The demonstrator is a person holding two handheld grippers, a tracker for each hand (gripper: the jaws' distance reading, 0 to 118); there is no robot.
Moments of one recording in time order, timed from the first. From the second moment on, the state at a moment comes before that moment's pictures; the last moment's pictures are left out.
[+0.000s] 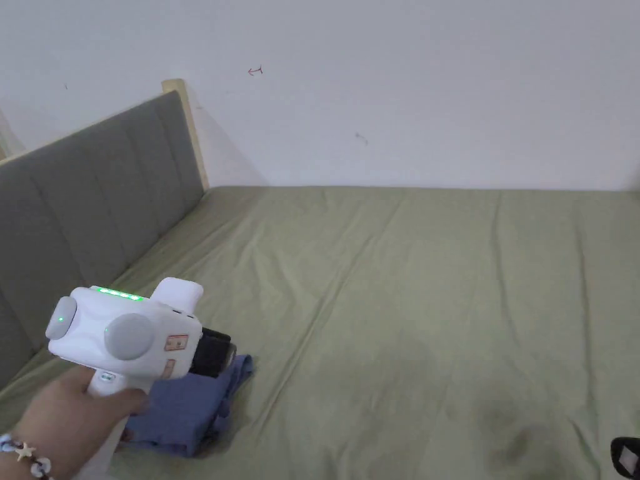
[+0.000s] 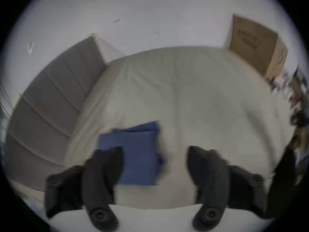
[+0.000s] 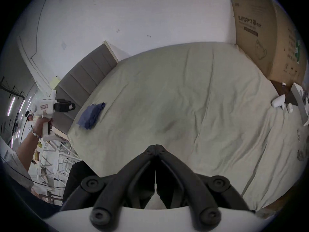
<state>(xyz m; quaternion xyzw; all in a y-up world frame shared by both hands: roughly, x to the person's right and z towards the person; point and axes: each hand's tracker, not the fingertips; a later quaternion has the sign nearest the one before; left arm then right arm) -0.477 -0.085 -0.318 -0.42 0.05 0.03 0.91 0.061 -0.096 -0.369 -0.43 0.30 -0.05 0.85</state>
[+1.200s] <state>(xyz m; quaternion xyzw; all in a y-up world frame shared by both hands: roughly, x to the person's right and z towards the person) -0.238 -0.007 -0.304 -0.02 0.11 -0.02 0.99 0.017 0.007 -0.354 0.00 0.17 0.00 0.99</state>
